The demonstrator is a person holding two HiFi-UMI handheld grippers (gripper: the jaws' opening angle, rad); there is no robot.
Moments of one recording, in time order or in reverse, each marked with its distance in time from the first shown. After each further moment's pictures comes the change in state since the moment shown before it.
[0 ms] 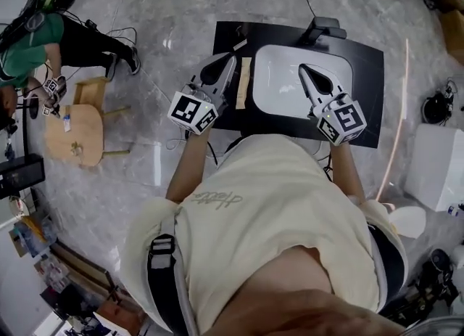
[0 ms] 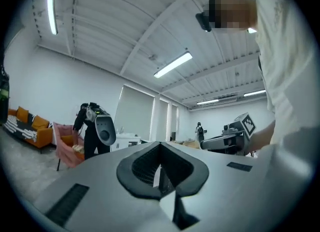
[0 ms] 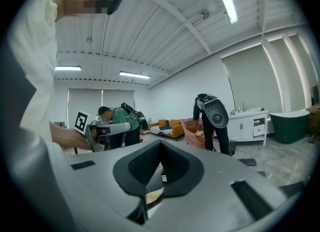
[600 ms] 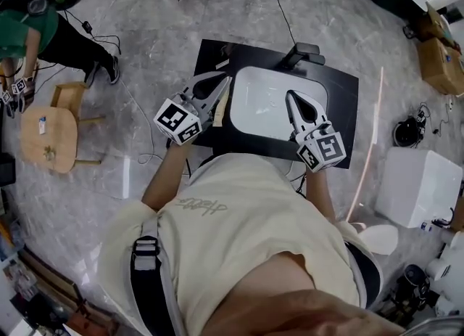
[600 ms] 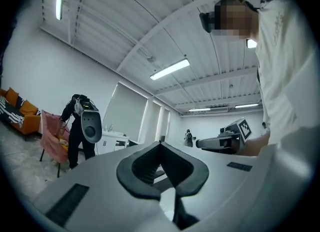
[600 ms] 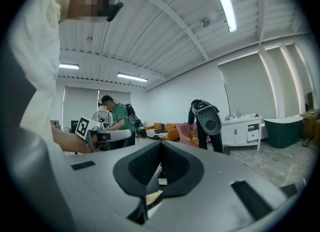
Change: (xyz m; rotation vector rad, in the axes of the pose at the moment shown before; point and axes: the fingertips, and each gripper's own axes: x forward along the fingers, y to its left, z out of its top) left arm 0.011 -0.018 0.004 -0.106 -0.044 -0.138; right arm -0.020 0.004 0.023 -0.021 -0.033 -0.063
